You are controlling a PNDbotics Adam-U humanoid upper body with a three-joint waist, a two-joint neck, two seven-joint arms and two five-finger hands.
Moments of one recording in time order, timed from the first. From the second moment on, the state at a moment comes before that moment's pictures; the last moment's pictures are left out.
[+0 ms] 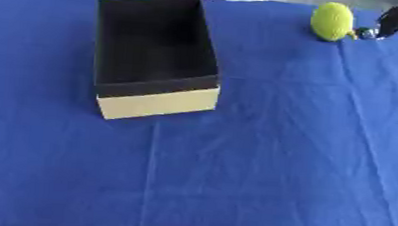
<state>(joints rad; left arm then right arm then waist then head) -0.39 0.23 0.12 -1.99 -0.20 -0.03 0.70 -1.03 -0.85 0.04 -0.80 0.97 -0.39 0.54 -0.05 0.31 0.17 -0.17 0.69</state>
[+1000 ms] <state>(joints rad) -0.39 0.23 0.12 -1.99 -0.19 -0.03 0.72 -1.04 -0.84 0.02 -0.79 0.98 -0.34 0.52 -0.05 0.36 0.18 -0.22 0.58</state>
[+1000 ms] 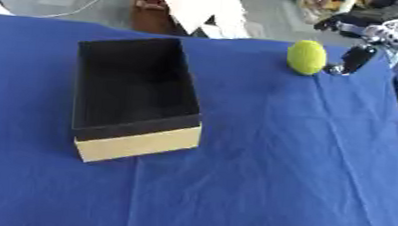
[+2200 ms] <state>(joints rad) -0.40 0.23 0.12 -1.99 -0.18 -0.01 0.71 -1.08 -0.83 -0.03 -0.79 1.04 -0.26 0.45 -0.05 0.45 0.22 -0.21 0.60</state>
